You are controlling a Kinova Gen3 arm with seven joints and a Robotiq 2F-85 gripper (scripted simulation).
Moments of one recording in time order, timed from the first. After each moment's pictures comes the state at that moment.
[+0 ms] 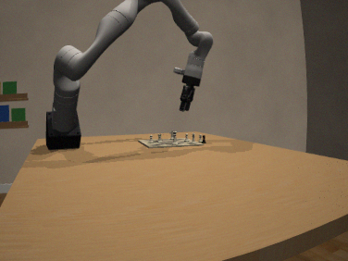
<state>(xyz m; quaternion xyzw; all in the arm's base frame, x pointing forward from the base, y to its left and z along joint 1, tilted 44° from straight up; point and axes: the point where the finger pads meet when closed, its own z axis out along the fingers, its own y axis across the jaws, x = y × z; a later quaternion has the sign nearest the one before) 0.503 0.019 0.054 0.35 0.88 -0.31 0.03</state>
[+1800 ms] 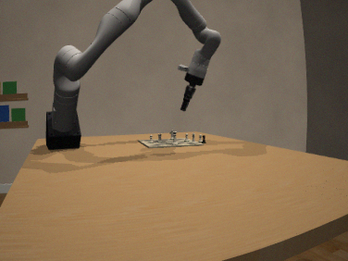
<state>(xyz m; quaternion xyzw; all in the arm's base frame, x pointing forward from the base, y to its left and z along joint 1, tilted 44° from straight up) 0.492 0.011 0.075 0.30 0.92 -0.24 -0.02</state>
